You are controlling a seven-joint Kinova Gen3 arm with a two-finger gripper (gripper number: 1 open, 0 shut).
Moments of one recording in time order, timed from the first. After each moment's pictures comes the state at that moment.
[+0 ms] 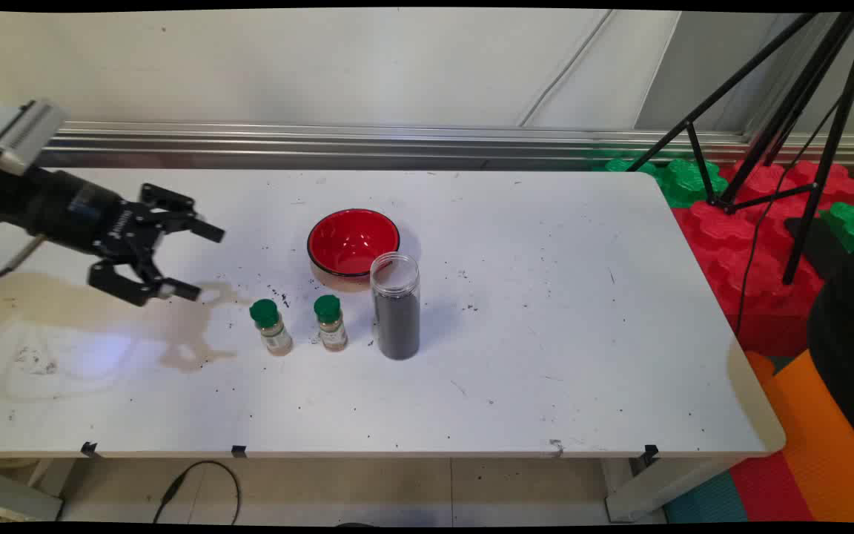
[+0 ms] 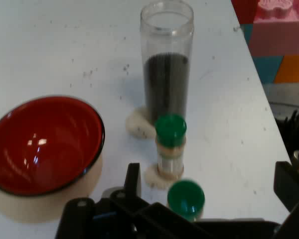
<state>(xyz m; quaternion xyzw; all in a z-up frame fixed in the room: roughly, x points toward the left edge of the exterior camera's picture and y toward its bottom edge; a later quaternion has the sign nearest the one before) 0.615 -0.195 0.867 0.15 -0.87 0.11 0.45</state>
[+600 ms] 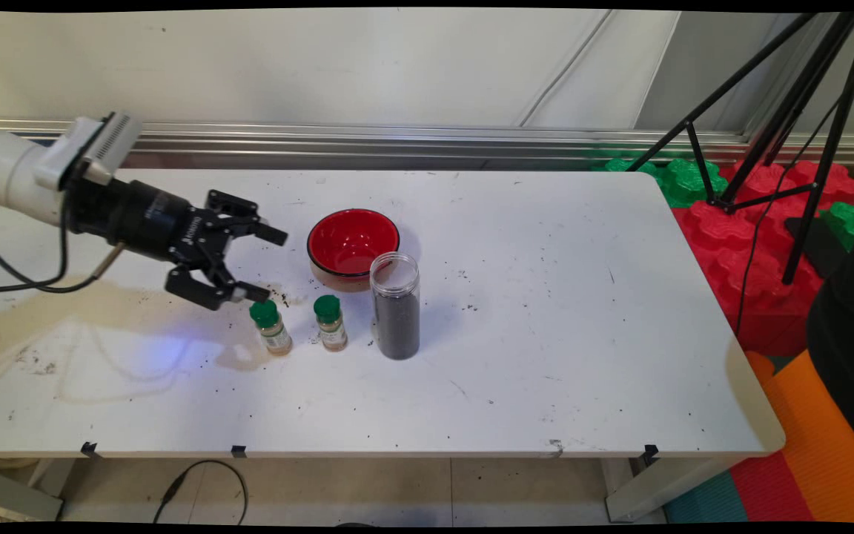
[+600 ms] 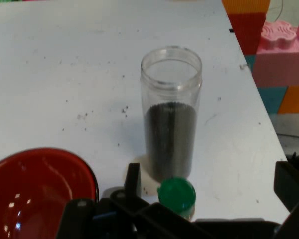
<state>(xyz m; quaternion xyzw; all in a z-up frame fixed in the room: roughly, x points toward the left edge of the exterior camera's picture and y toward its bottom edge) 0.555 -0.225 0.848 0.15 -0.86 0.11 0.48</state>
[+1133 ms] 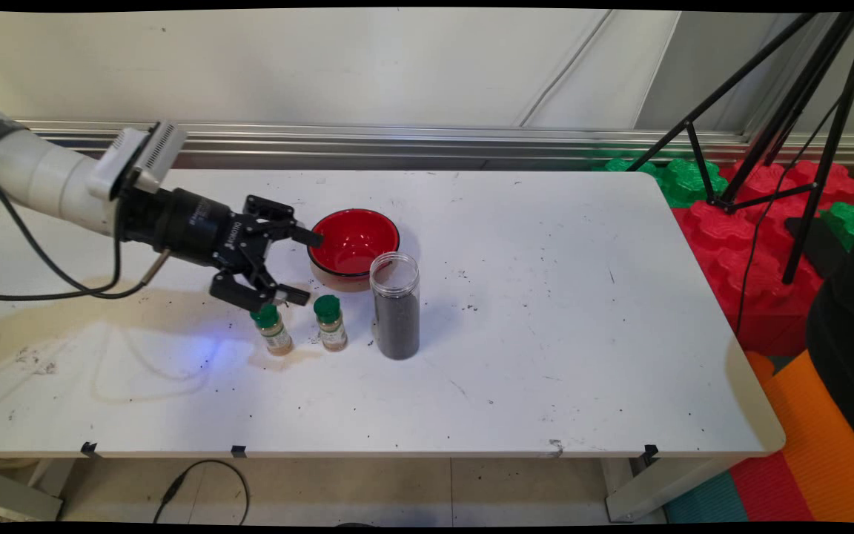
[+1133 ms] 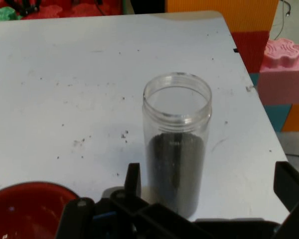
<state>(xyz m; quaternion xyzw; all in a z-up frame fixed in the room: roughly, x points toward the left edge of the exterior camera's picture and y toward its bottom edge) 0.521 -0.244 0.830 0.15 -0.85 0.11 0.50</state>
